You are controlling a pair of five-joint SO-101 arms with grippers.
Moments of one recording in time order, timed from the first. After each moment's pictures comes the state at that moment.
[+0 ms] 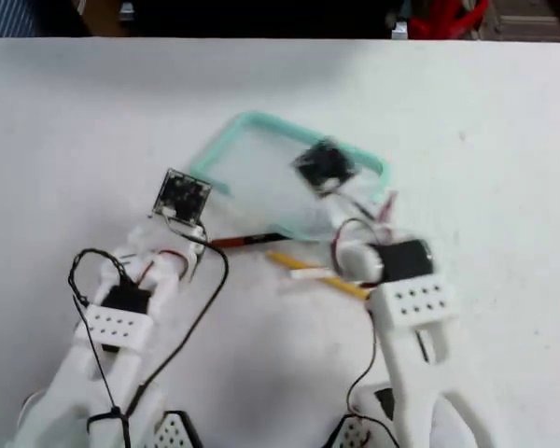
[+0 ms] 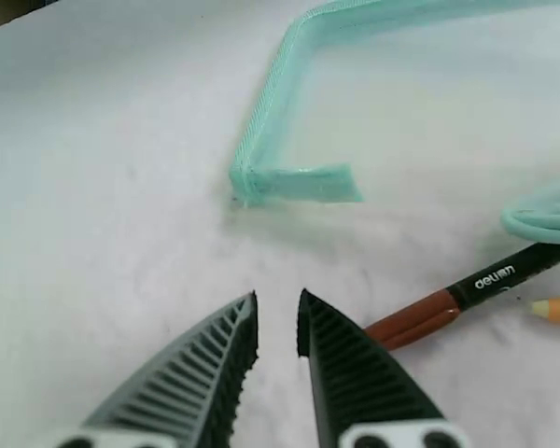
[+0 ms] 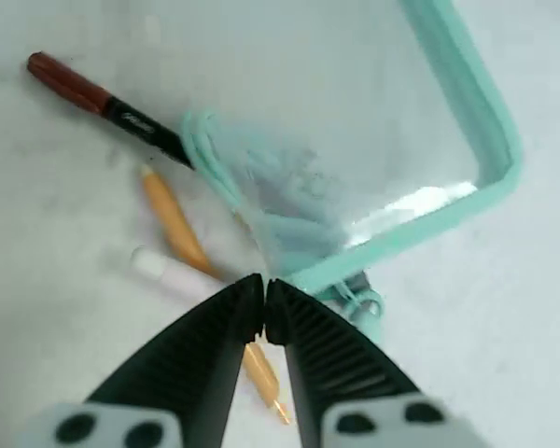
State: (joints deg) left arm 3.4 -44.0 76.9 18.2 -13.3; right arm -13.5 -40.2 44.1 62.4 26.9
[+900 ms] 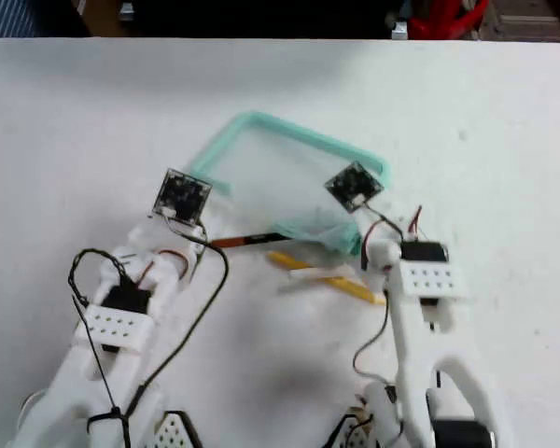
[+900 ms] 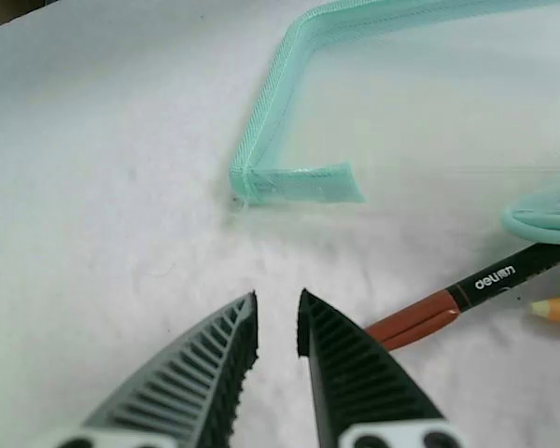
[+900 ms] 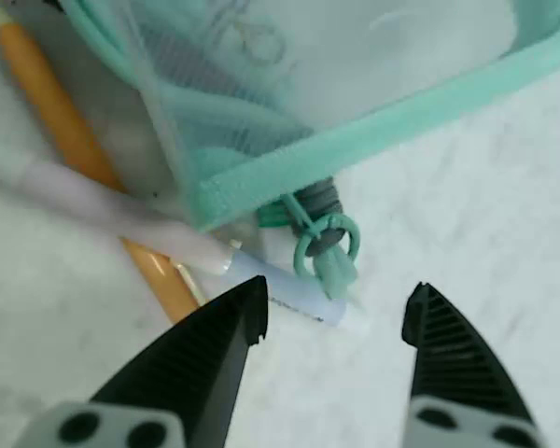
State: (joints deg) left arm 3.4 -44.0 76.9 18.2 -13.3; right arm -3.5 -25.7 52.8 49.4 40.7
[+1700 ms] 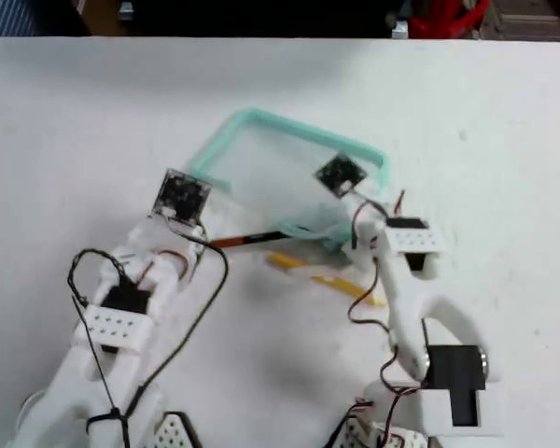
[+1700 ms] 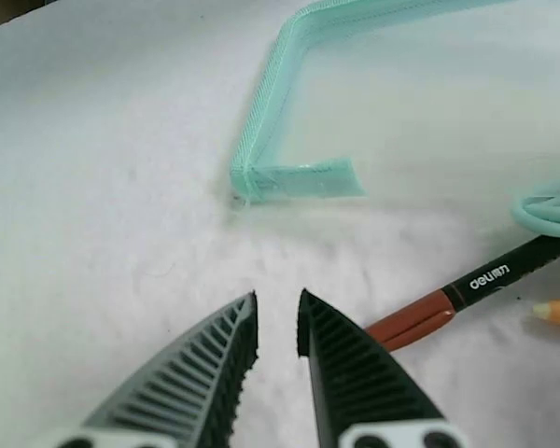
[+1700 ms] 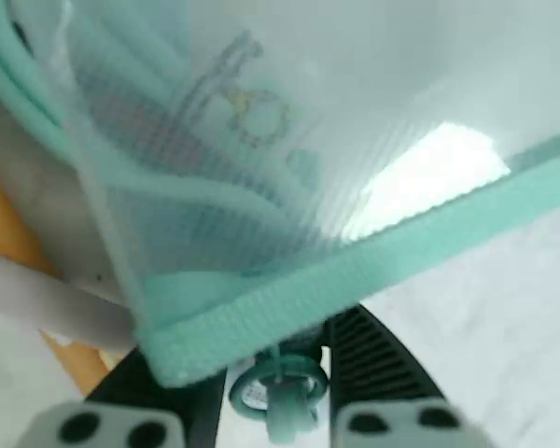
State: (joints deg) left arm 3.4 -44.0 76.9 18.2 -13.3; right arm -3.4 -5.6 45.3 37.5 42.4
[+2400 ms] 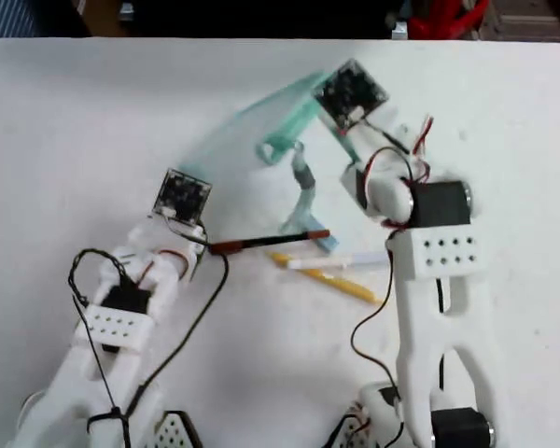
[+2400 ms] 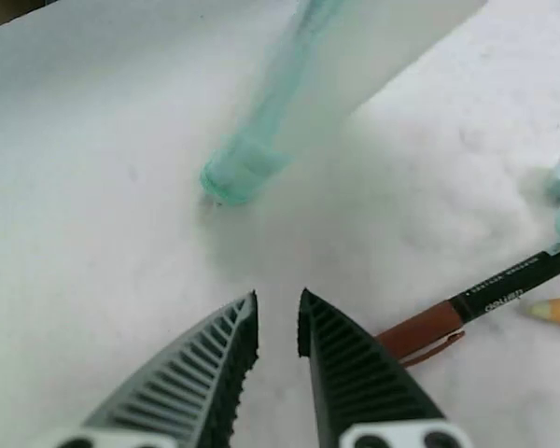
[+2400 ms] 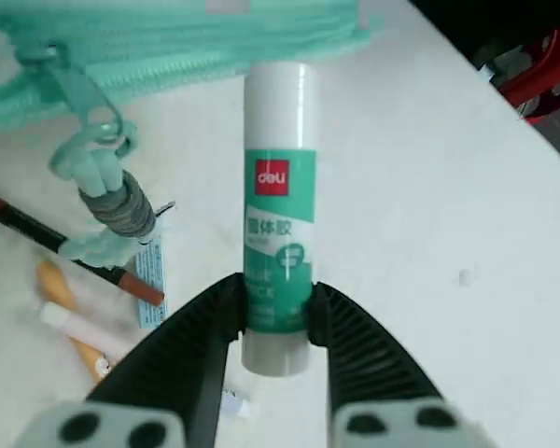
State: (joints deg) left arm 3.4 -44.0 76.9 18.2 -13.3; right arm -10.5 -25.0 8.3 71.3 35.9
